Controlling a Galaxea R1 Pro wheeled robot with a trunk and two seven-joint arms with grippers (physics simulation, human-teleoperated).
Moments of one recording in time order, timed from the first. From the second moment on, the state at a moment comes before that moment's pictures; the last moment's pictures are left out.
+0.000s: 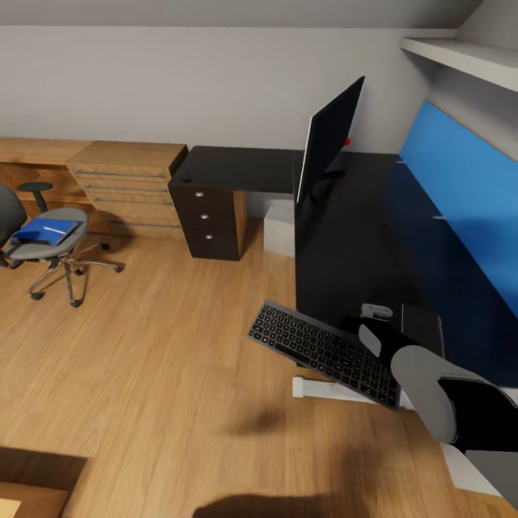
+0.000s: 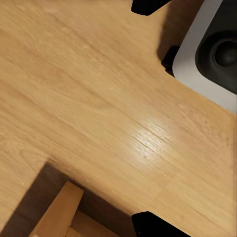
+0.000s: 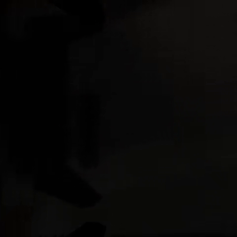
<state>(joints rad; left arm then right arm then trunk) -0.17 0.10 -0.08 -0.32 0.55 -0.48 0.17 -1.15 -0.08 -0.05 -0.12 -0.12 0.18 -0.16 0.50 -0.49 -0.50</state>
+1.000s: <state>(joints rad) -0.17 0.10 -0.08 -0.32 0.55 -0.48 0.17 -1.15 -0.08 -0.05 -0.09 -0.12 0.07 -0.16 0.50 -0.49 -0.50</state>
